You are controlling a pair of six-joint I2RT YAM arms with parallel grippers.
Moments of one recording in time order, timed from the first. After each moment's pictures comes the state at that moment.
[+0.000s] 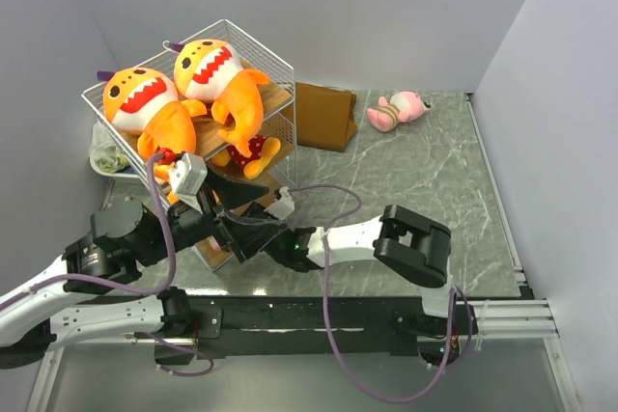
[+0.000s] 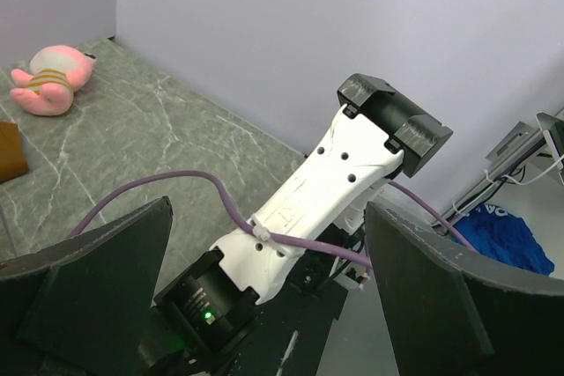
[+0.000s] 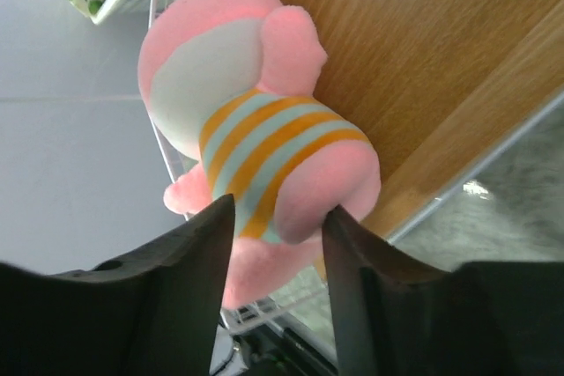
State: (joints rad) left arm -1.21 0.67 1.10 -0.30 -0.10 -0.36; right arm 1.24 1.93 1.10 0.29 0.46 1.46
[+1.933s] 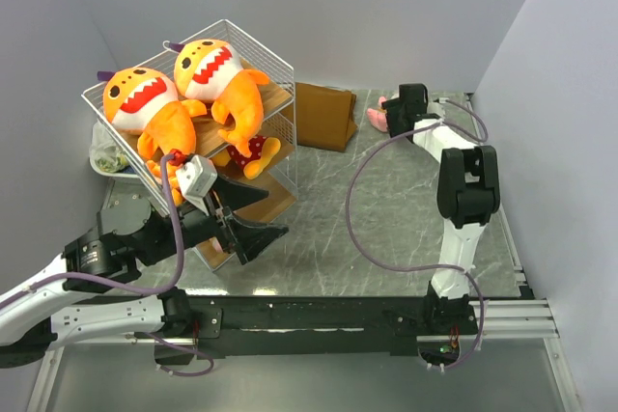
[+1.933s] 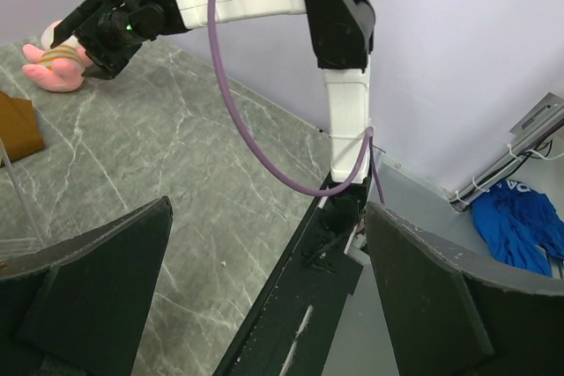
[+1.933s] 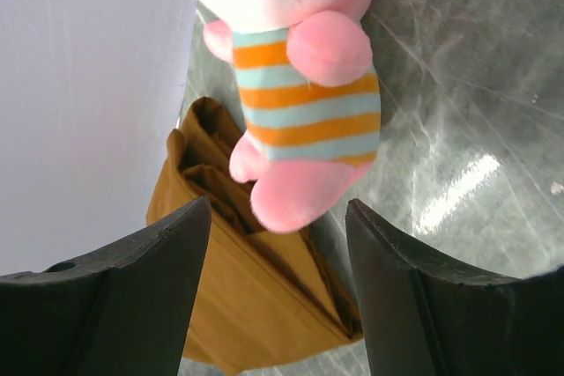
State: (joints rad) left arm -1.21 0.69 1.12 -0.38 -0.10 -0.33; right arm 0.09 2.03 1.50 -0.17 0.19 1.32
